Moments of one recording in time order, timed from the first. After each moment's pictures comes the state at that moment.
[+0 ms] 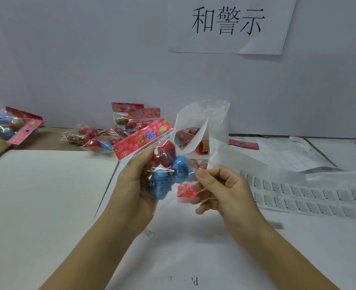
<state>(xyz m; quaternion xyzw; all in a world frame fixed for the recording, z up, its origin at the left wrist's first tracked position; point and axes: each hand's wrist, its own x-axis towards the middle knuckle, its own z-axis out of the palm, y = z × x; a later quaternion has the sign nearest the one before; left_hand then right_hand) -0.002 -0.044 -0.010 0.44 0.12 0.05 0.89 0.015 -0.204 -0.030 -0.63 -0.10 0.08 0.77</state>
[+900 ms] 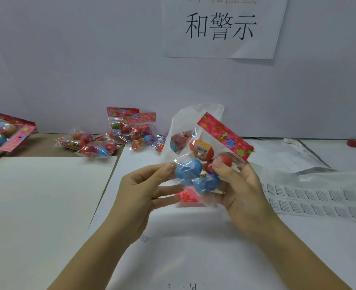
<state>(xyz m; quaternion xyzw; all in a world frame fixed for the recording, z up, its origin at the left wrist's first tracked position) -0.004 -0.041 -0.011 0.59 0.05 0.01 0.81 0.026 -0.219 -0.020 -0.54 -0.06 0.06 0.84</state>
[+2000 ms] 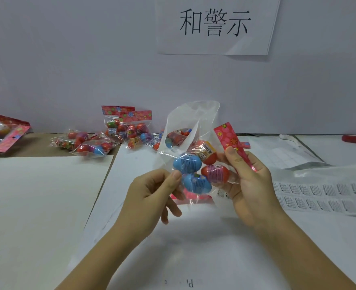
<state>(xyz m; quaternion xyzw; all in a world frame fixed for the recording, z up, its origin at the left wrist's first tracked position) -0.009 -0.053 -0.025 0.73 -0.05 0.06 0.68 0.035 -0.229 -0.018 -0.53 0.02 -0.03 0.85</state>
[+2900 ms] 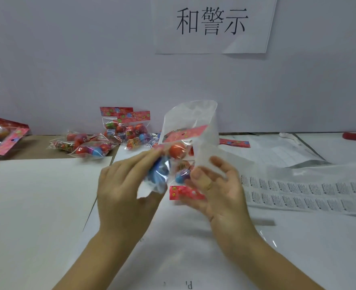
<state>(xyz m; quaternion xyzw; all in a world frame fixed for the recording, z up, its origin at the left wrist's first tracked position) -0.003 -0.036 -0.040 0.82 -0.15 0.49 0.24 0.002 -0.196 -0.032 -0.52 -0.03 0.04 0.86</state>
